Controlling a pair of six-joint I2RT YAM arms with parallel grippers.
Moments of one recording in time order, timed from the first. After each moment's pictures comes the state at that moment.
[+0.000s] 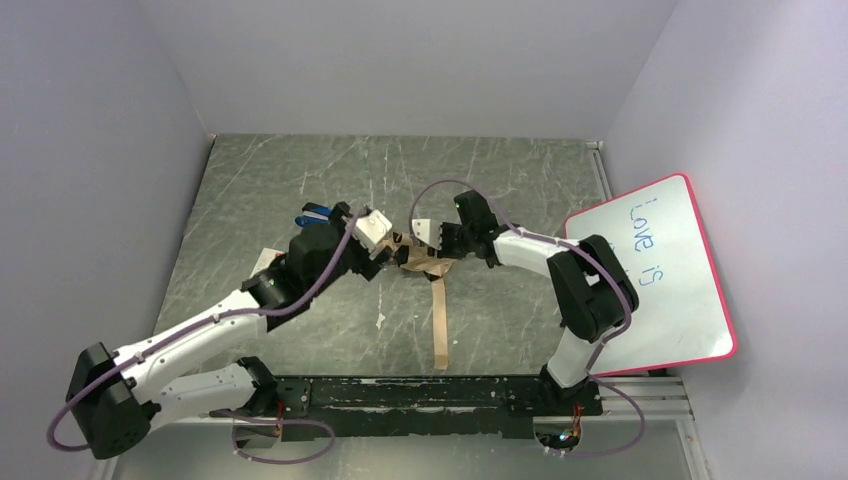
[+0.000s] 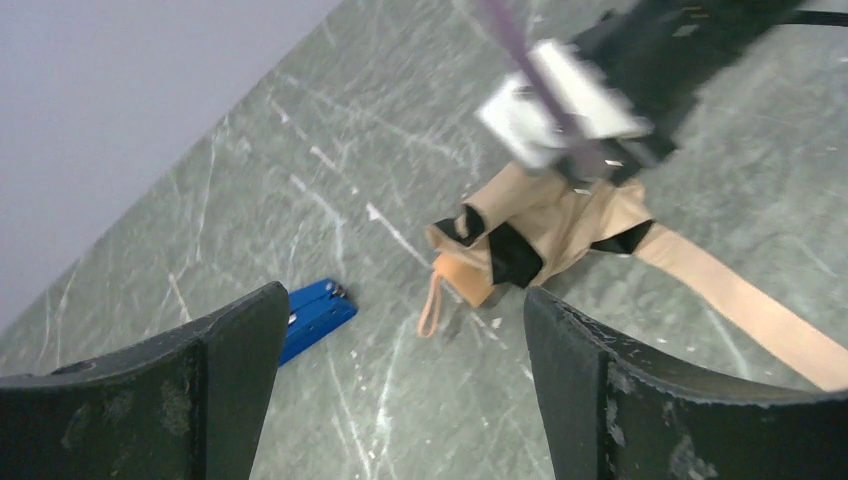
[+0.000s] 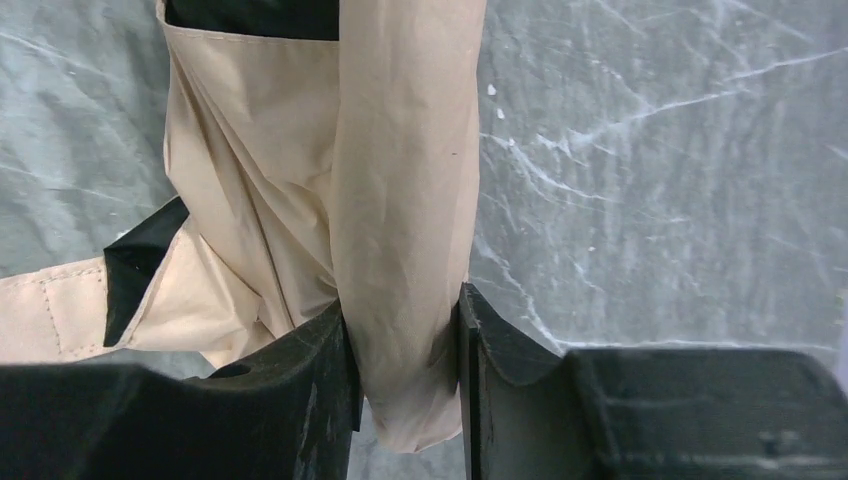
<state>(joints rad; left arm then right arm) -0.89 1.01 0.72 0.03 -0.27 0.29 0.50 1.76 0.98 -0.09 -0.39 -1.06</state>
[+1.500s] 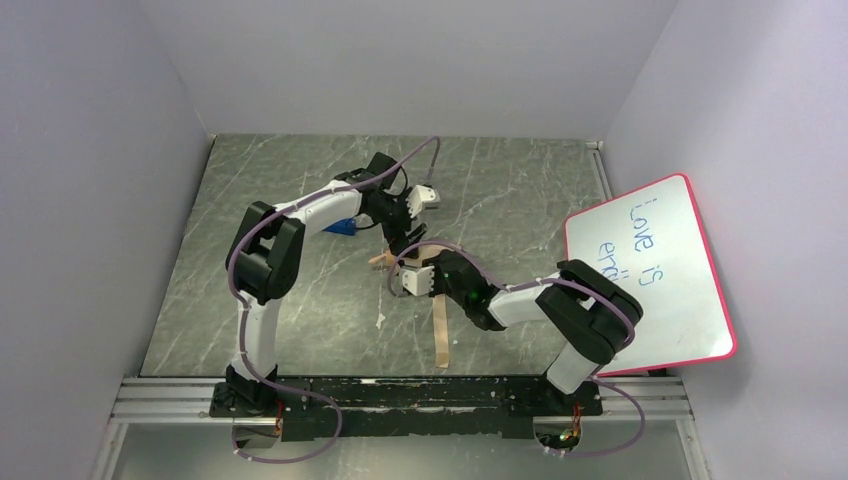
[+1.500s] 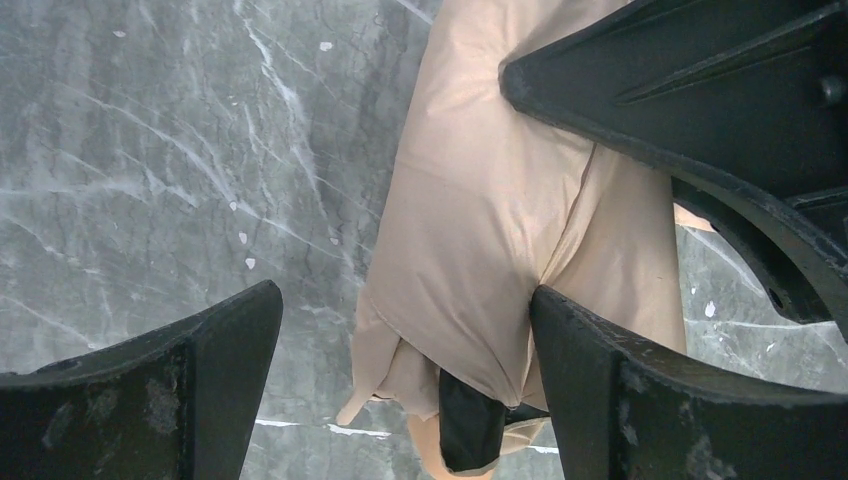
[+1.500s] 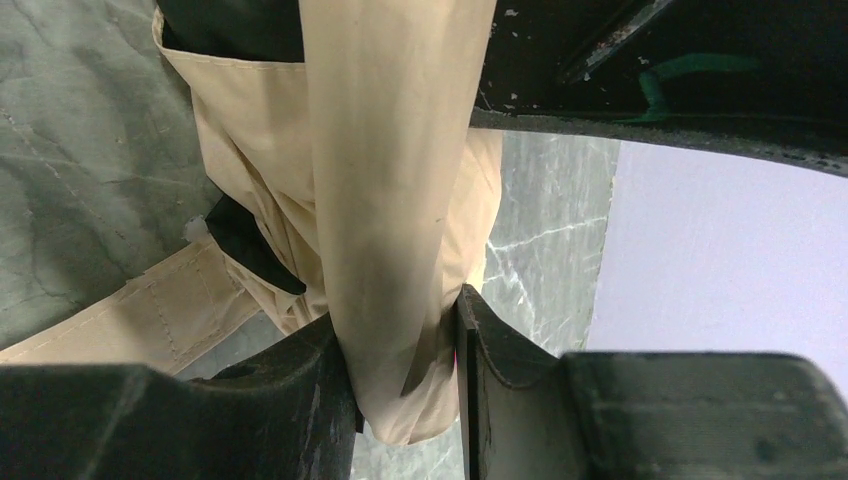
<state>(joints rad) -0.55 2.08 1.56 -0.57 0.62 0.59 0.81 1.64 0.50 0.60 0.22 -1.13</state>
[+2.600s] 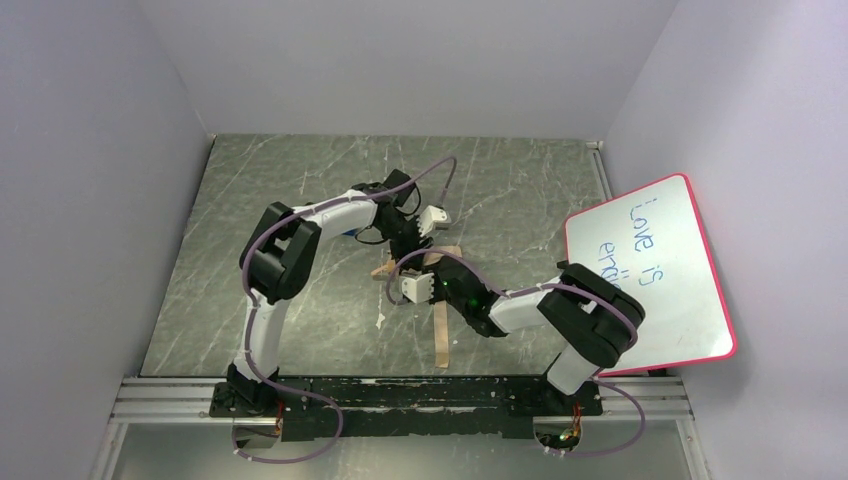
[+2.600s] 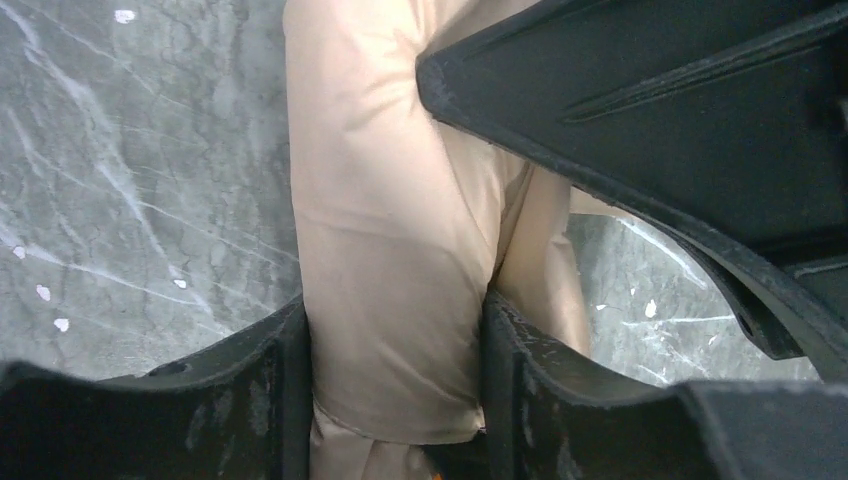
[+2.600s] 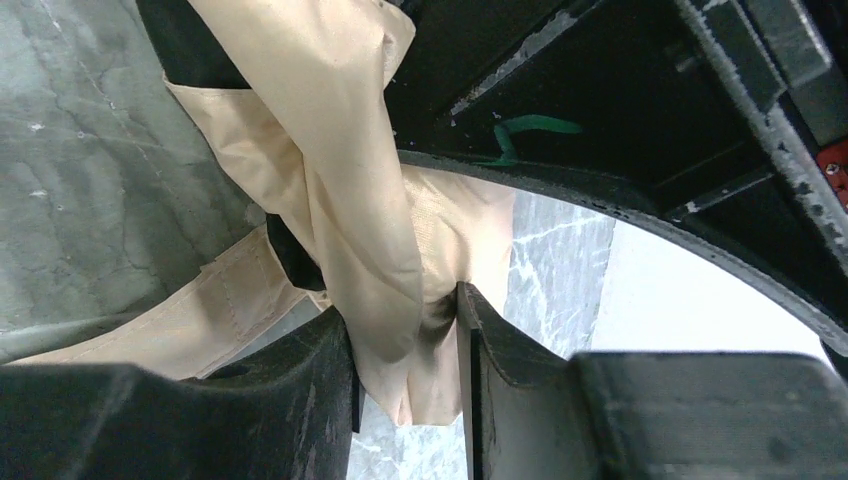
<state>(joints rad) -0.63 2.15 1.55 -0.63 0.63 0.59 0.85 1.62 0.46 0.60 0.27 -1.11</state>
